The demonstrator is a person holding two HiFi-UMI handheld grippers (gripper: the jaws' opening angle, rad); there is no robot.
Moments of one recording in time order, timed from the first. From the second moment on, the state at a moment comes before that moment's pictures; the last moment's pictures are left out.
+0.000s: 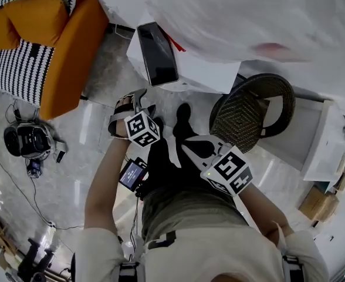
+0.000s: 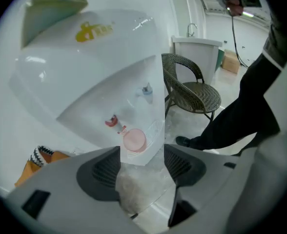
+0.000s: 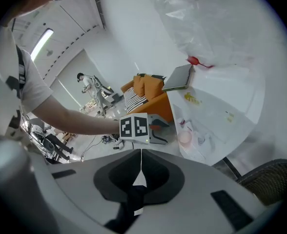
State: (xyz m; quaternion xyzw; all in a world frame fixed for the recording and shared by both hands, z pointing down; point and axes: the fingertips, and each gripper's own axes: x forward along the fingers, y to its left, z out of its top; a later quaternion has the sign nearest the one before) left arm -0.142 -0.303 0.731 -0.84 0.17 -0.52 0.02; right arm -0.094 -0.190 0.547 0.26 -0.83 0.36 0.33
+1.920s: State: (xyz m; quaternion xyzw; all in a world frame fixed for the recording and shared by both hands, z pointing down) left arm -0.232 -0.281 0.504 -0.87 0.32 -0.34 -0.14; right arm -0.149 -0.190 0.479 0.29 -0.84 0.28 0.36
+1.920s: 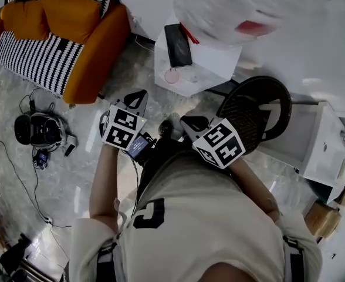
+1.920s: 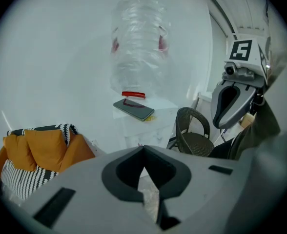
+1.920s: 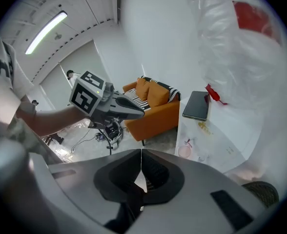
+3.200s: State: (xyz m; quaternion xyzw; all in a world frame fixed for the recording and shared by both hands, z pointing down) left arm -0.065 -0.188 0.413 -0.91 0.27 -0.31 -0.04; right arm -0.013 -0.136 0.423 0.38 -0.86 0.19 0.27
